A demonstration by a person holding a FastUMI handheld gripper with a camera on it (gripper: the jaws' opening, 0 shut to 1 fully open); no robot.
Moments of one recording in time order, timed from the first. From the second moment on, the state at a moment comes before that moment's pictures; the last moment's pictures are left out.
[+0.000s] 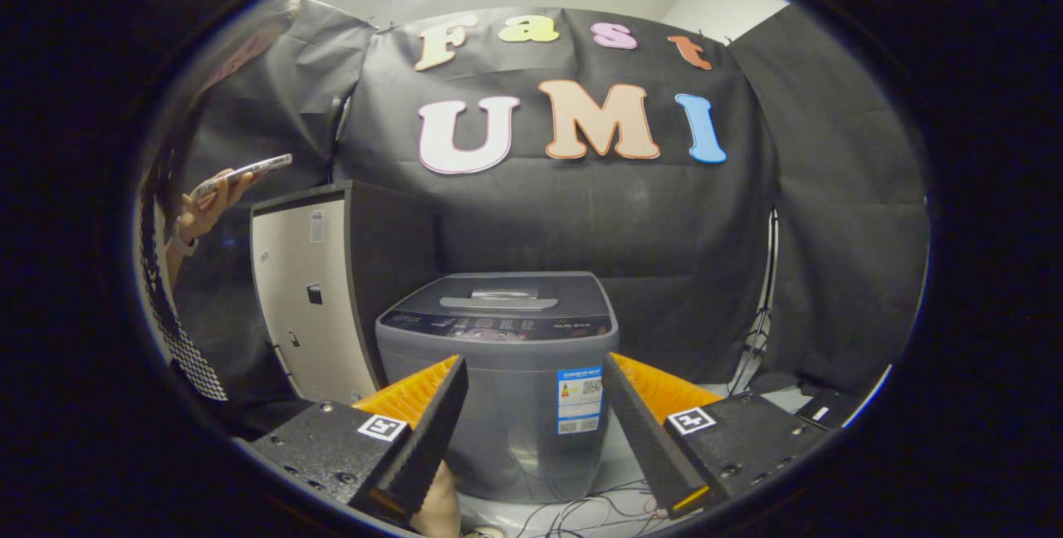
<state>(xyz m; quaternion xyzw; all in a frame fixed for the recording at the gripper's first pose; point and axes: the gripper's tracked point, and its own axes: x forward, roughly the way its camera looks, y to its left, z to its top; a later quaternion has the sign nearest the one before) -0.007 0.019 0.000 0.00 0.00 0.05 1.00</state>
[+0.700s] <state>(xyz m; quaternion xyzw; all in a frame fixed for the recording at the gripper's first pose) -0.007 0.017 -0.001 0.00 0.00 0.05 1.00</state>
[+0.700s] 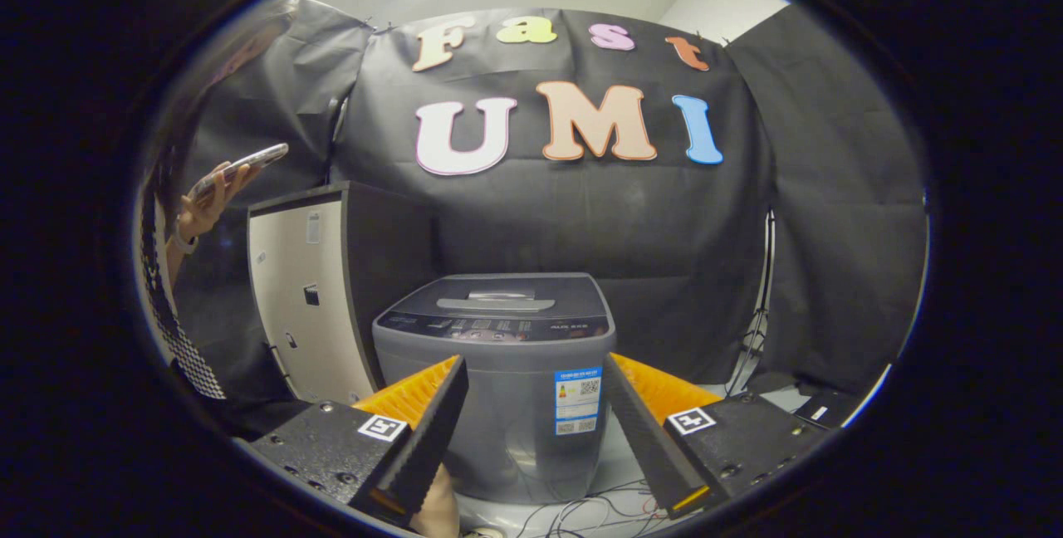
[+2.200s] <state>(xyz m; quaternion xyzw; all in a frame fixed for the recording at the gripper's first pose) -0.007 0.016 -0.001 0.00 0.00 0.04 1.00</state>
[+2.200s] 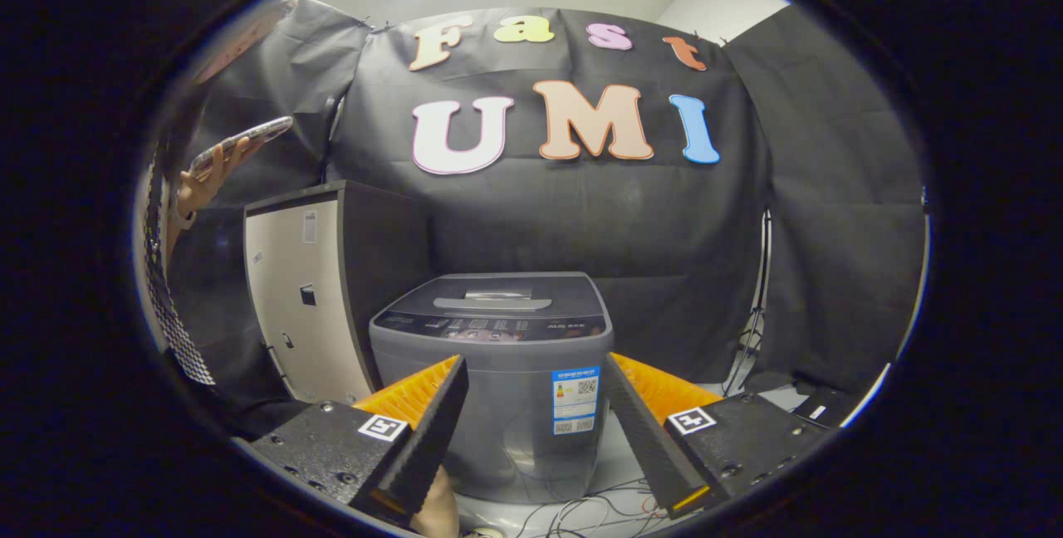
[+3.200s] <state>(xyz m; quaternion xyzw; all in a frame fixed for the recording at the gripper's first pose) -0.005 0.024 -0.001 0.00 0.00 0.06 1.00</state>
